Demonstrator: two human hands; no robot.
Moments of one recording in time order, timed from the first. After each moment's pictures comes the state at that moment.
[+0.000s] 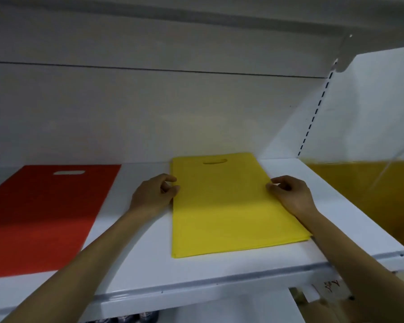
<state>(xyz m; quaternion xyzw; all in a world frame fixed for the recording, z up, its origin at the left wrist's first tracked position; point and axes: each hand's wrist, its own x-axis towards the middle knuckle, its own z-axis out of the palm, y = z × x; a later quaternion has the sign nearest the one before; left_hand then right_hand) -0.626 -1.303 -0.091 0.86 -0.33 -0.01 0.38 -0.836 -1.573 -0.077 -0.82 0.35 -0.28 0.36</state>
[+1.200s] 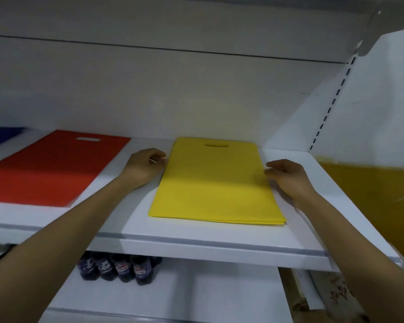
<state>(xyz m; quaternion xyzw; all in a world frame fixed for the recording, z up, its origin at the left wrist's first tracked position) -0.652 -1.295 -0.080 0.89 -0.27 0.04 0.36 -0.846 -1.590 -0.063 -0.79 0.26 -0.23 0.51</state>
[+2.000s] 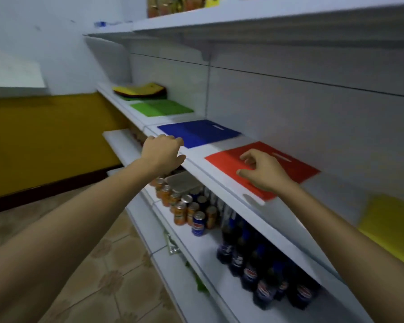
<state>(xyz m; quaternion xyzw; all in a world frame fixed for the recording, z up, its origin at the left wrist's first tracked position) -0.768 -0.942 -0.003 0.98 0.07 0.17 -0.08 -0.715 -1.199 -0.006 -0.92 -0.25 -0.06 0.30</state>
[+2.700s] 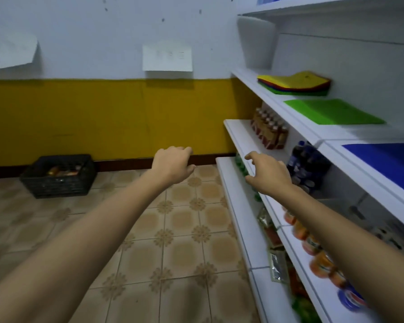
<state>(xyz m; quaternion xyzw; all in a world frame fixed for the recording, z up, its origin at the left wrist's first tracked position) -0.907 -0.519 -0.073 0.94 0.31 0.10 -0.09 -0.736 -0.695 -0.070 -0.87 -0.48 -0.06 0.11</state>
